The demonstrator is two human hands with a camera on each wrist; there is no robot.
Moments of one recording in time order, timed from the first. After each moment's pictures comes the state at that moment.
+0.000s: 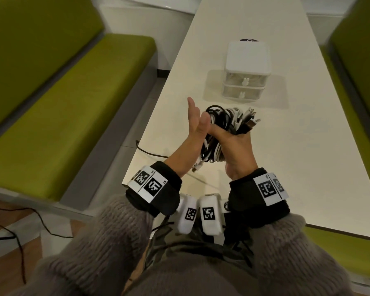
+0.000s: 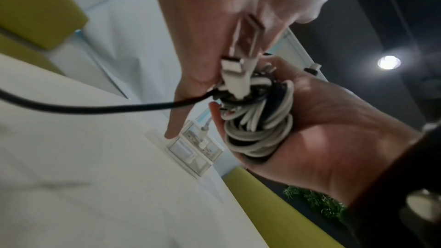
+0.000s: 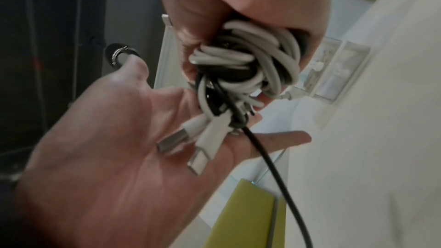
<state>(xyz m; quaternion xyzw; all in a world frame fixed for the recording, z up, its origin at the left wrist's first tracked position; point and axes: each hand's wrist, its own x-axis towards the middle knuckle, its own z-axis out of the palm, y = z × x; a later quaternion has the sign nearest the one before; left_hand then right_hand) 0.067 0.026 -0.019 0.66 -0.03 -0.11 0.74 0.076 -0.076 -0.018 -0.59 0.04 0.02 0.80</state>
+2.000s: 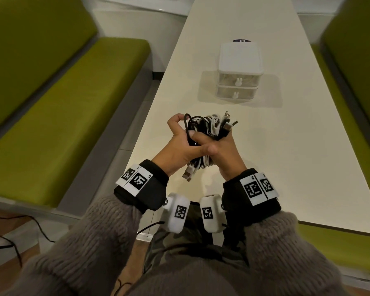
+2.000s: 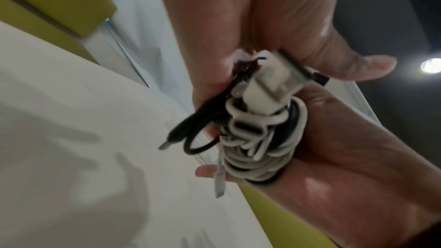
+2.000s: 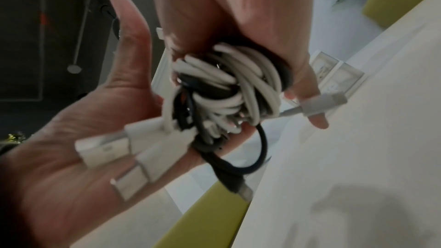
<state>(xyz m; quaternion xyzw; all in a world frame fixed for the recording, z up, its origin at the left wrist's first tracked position) 0.072 0.041 -0.026 0.69 -0.04 -0.12 0.71 0.092 -0.071 -0.052 -0.66 0.04 0.08 0.74</state>
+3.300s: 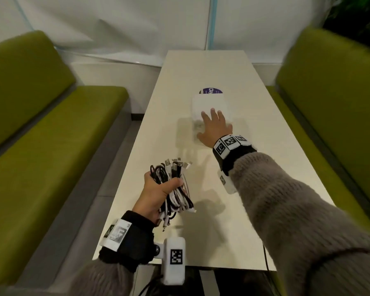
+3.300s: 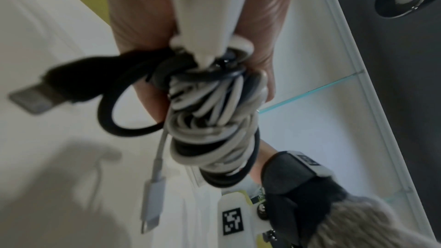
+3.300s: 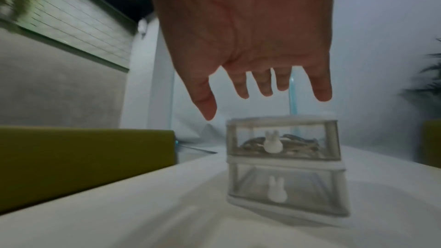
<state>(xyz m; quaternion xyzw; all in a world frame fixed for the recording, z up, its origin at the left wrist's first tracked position) 0.117 0.043 -0.041 0.63 0.19 -0.09 0.75 0.267 -0.126 -0.011 -0.99 -0.02 0.03 0.13</state>
